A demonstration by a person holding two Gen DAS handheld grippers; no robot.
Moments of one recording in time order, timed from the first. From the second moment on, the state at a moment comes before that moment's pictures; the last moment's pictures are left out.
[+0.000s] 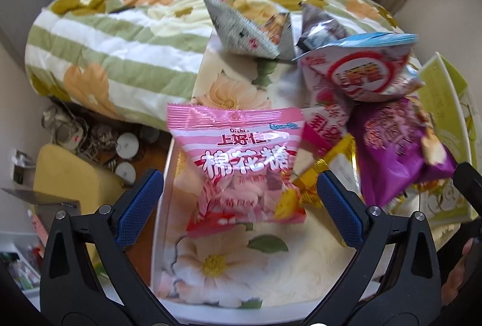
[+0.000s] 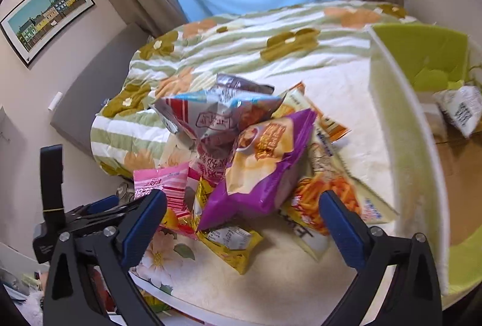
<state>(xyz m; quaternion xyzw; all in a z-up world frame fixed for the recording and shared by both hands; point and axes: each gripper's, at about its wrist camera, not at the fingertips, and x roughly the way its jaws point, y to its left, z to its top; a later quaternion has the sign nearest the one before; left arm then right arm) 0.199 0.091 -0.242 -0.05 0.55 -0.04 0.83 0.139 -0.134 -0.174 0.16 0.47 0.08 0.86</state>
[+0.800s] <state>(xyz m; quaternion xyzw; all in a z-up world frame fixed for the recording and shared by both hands) 0.218 0.072 -0.282 -0.04 0.59 -0.03 0.80 0.190 -0.118 -0.213 0.09 0.51 0.06 0.86</state>
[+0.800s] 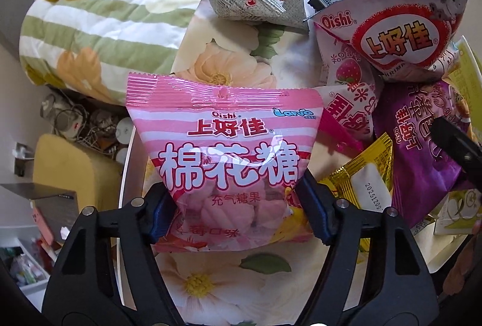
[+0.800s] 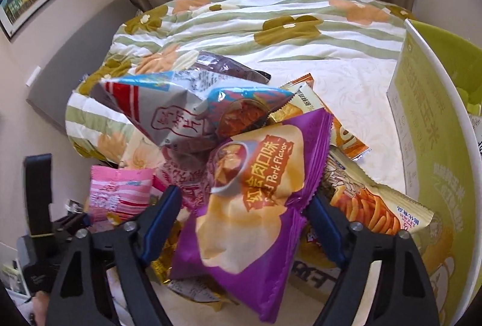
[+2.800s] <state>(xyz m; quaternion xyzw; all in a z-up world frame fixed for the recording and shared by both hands) 0.146 -0.225 -0.084 0.01 0.46 -0.22 0.86 0.040 -0.368 -0.042 0.11 0.36 -0.05 0.93</state>
